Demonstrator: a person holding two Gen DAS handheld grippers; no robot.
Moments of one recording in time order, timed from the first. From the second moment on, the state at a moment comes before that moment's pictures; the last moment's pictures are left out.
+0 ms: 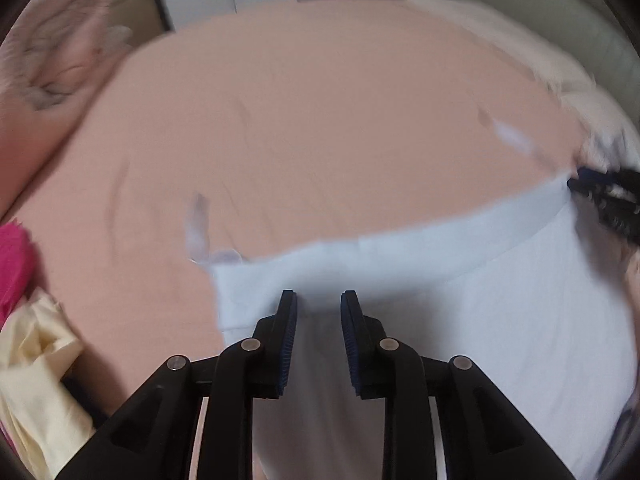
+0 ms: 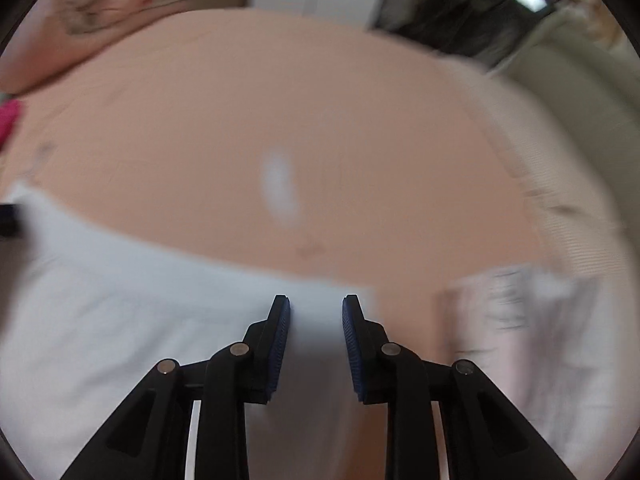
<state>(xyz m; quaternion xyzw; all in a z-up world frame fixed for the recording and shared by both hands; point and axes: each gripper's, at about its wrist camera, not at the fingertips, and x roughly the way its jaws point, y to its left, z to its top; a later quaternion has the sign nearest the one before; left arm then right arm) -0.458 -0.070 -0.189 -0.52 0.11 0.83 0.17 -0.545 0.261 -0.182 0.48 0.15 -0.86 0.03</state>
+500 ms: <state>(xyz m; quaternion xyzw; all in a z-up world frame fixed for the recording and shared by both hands) -0.332 -0.097 -0.172 -0.53 0.21 0.80 0.20 -0.405 0.298 -0.178 0.55 0.16 -0.80 0.14</state>
